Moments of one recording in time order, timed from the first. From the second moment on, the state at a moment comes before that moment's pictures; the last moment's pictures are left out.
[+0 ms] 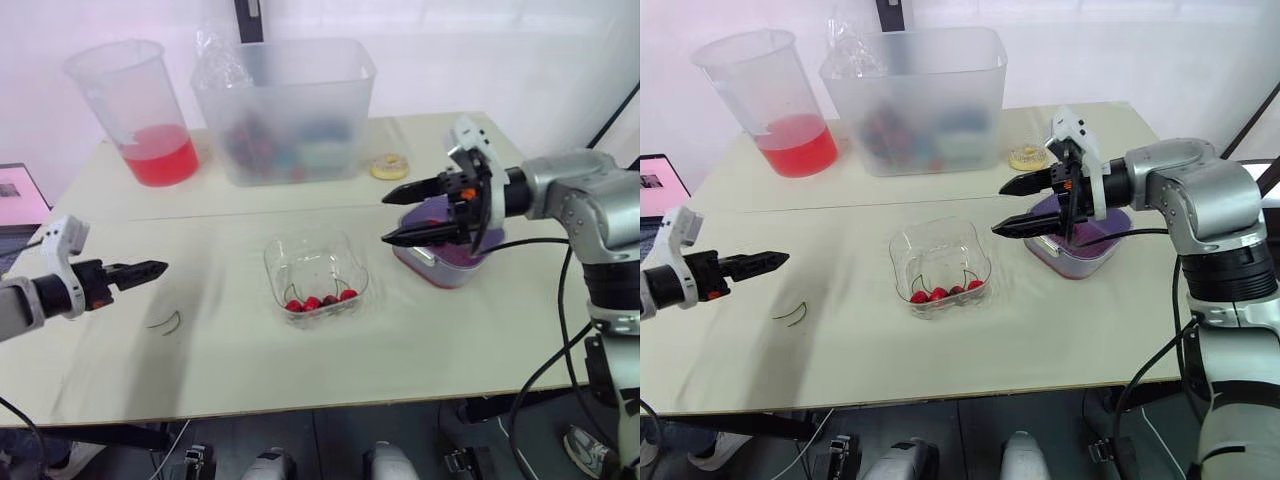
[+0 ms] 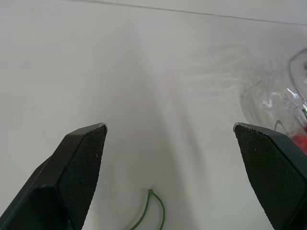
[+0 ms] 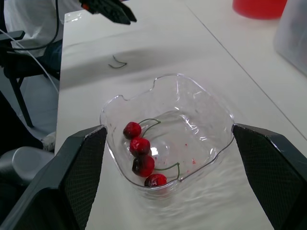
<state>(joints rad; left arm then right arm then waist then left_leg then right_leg) -0.30 1.03 0.45 0.02 -0.88 1.11 -0.68 -1.00 -0.86 0.12 0.03 0.49 0.87 1.36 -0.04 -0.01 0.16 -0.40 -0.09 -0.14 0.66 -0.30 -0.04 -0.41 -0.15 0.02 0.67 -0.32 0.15</state>
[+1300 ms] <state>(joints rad) 0.11 0.93 0.49 -0.57 -0.80 0.66 -0.91 -1.27 -0.26 0.66 0.69 -0.16 0.26 1.53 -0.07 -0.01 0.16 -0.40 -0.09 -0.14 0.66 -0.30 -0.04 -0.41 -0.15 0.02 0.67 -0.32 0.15</state>
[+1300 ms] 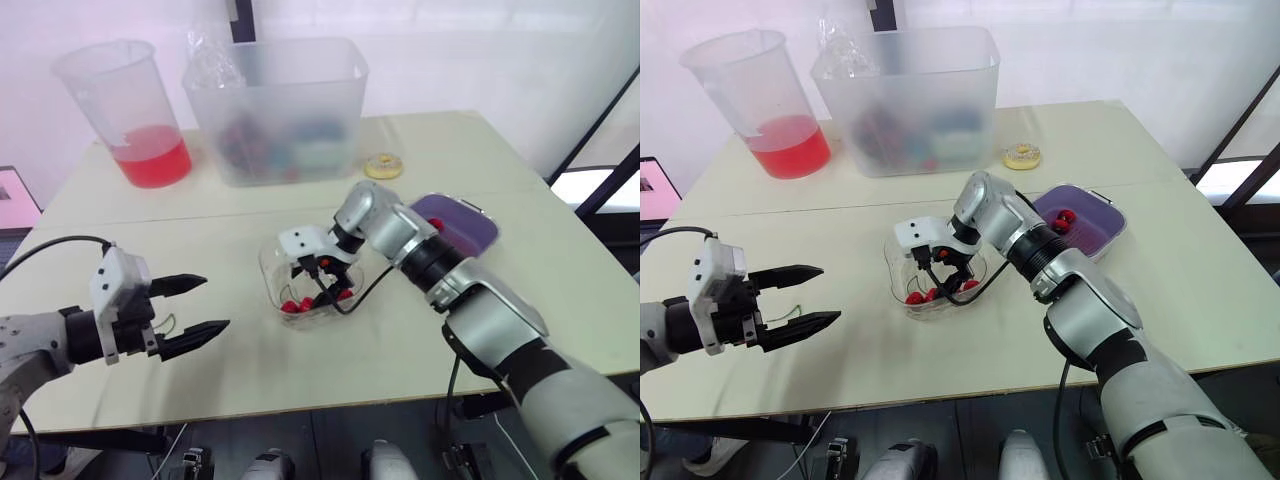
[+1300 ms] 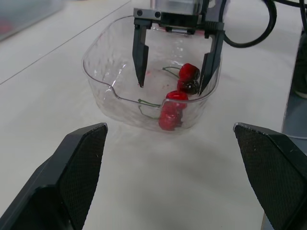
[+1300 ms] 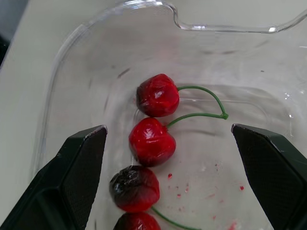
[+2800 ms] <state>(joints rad) -0.17 0.85 0.45 -0.44 -0.93 0.80 -0.72 -1.29 -0.37 0.37 0.60 -0.07 0.30 1.55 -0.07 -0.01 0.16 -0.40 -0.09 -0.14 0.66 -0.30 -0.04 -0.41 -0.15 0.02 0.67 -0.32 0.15</state>
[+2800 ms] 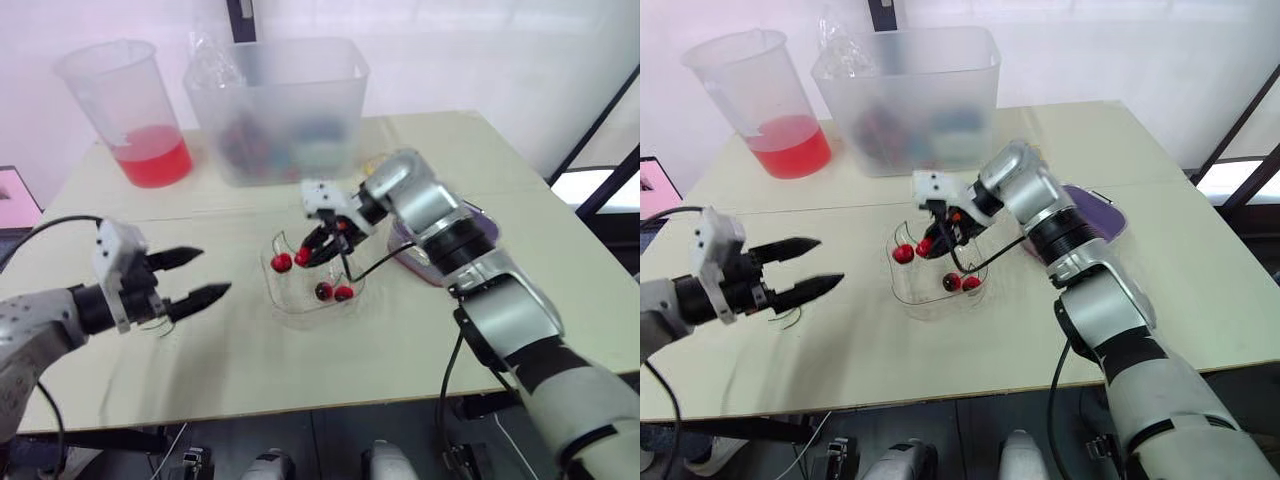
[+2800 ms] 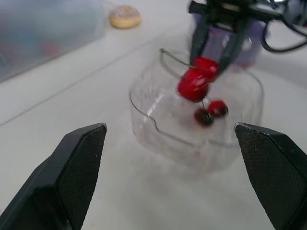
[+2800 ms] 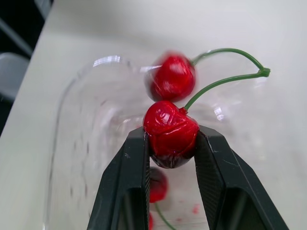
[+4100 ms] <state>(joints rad) -0.77 0.73 0.19 -0.17 -1.24 1.11 -0.45 -1.02 -0.51 0.33 0.06 -0.09 -0.14 1.15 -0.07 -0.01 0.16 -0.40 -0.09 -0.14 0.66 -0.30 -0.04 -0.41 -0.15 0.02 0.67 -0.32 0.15</state>
